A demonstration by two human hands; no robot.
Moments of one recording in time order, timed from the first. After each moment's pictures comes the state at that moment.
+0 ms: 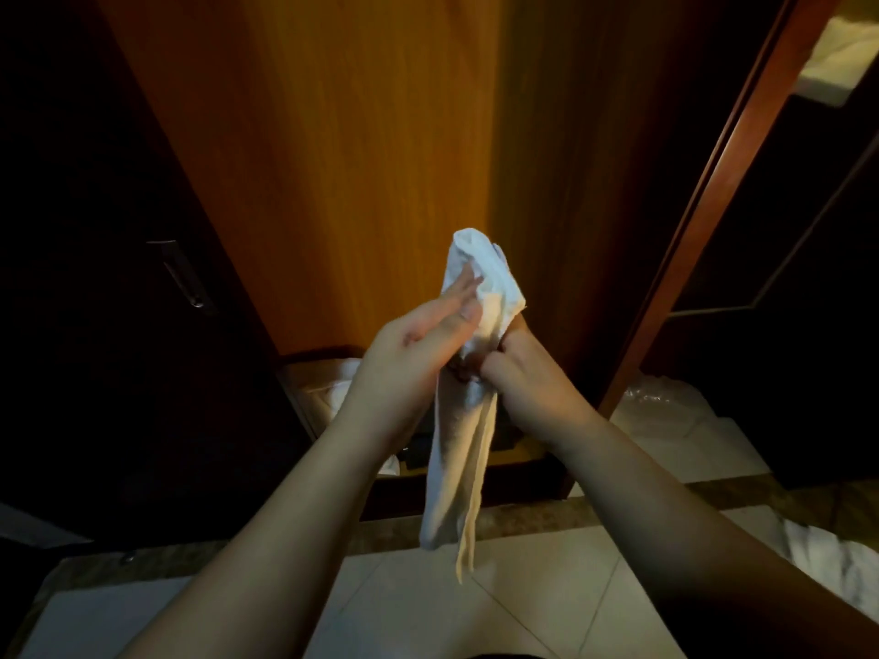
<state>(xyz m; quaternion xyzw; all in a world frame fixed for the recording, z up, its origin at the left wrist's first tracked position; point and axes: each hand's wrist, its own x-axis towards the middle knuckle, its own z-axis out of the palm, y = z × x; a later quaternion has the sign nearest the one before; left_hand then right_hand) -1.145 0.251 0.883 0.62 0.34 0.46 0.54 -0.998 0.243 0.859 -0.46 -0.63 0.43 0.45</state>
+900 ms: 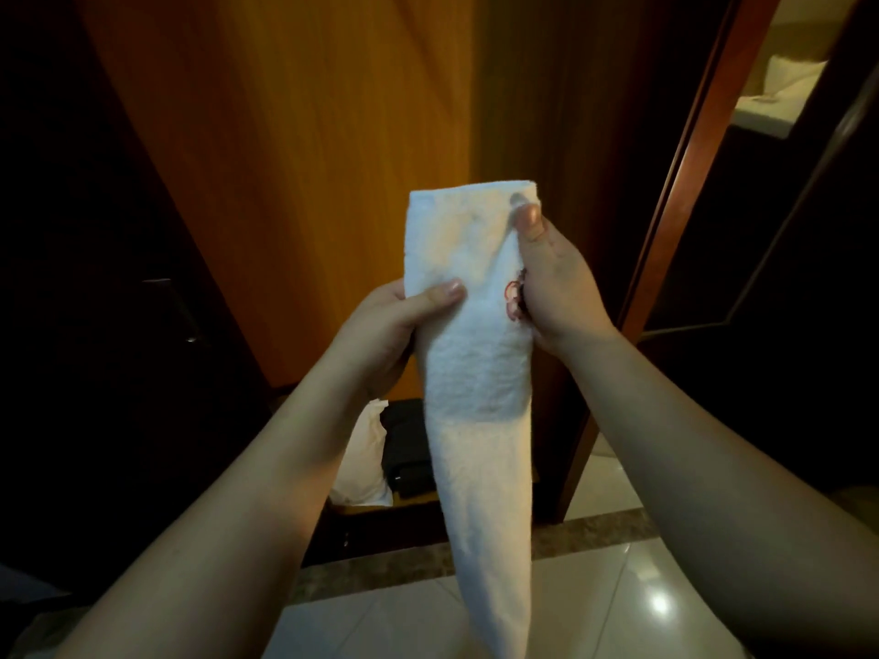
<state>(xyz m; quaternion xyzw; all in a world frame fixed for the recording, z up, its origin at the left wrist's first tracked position) -1.143 0.302 0.905 0.57 0.30 0.40 0.65 -0.961 0.288 0.918 -0.40 -0.50 0.43 0.64</state>
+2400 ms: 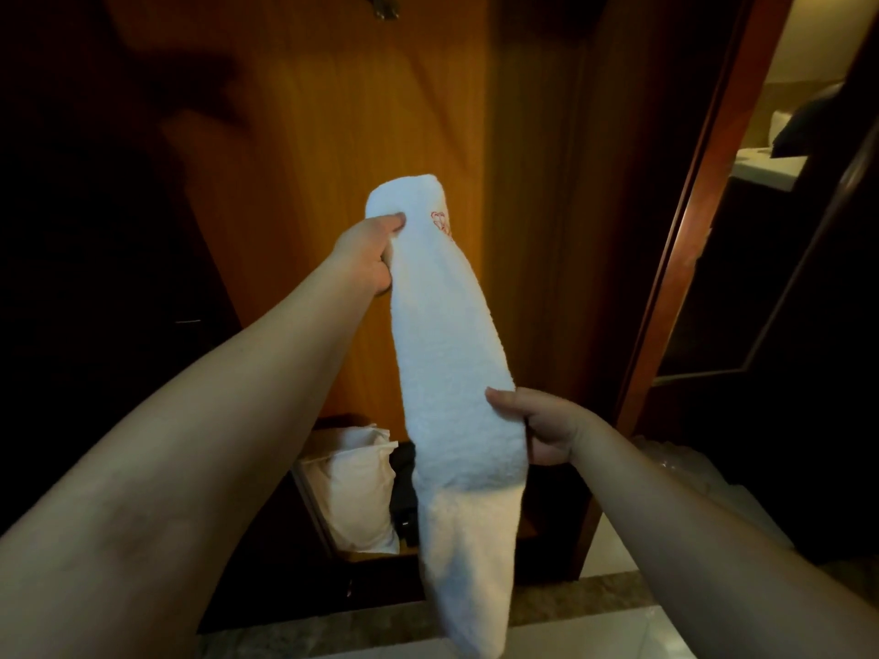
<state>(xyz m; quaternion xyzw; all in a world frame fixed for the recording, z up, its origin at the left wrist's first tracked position) -1.136 0.418 0.996 0.37 0.53 0.50 0.58 -0.947 0.288 0.850 -0.35 -0.40 0.77 0.35</state>
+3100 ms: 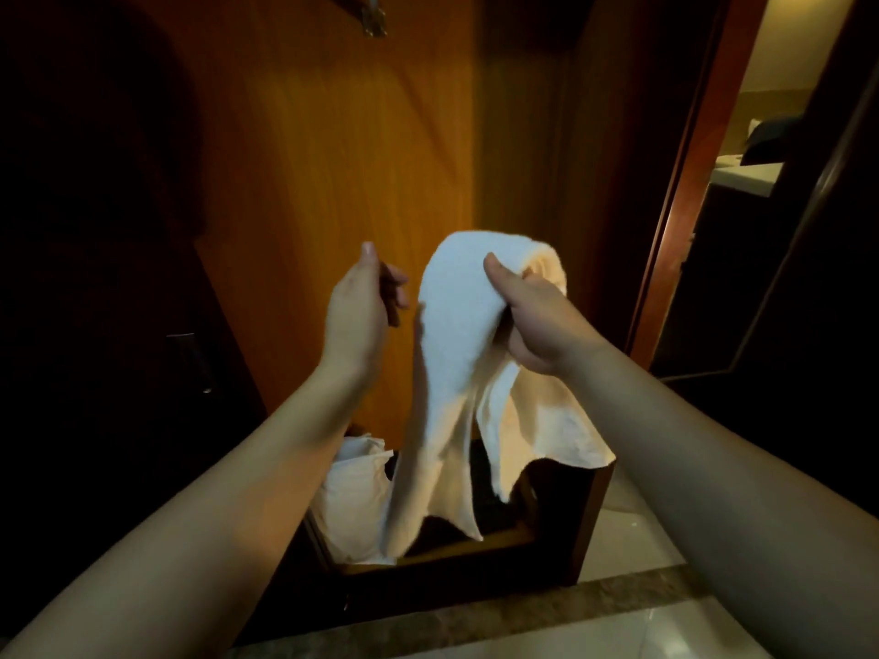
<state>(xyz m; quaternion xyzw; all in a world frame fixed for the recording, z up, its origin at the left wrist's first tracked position) -1.143 0.345 0.946 0.56 0.41 0.60 0.39 -0.960 0.322 0.944 -0.38 -0.43 0.58 0.58</state>
